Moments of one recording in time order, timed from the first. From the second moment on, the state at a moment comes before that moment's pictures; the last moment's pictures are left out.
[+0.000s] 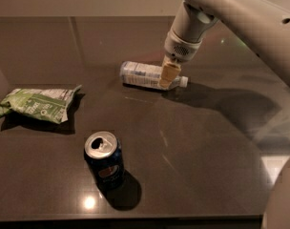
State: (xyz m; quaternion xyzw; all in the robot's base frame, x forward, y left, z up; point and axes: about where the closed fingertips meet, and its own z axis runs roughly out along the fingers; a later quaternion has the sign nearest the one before) arm 0.627 -0.068 0.862 -0.62 0.77 0.06 0.15
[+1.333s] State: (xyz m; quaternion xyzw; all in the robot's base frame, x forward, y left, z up) arm 0.451 -0.075 0.899 -0.64 0.75 0.12 0.13
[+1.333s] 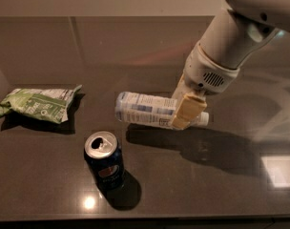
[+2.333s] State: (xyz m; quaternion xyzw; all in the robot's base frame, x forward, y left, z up) arm 0.398 -0.029 0.864 -0.66 0.73 0.17 0.10
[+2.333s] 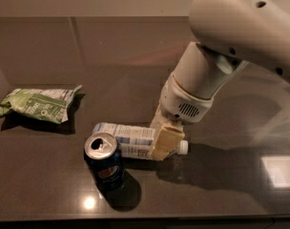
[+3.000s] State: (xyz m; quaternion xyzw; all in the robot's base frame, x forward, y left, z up) arm 0.395 -0.023 0.860 -0.66 0.72 0.17 0.10
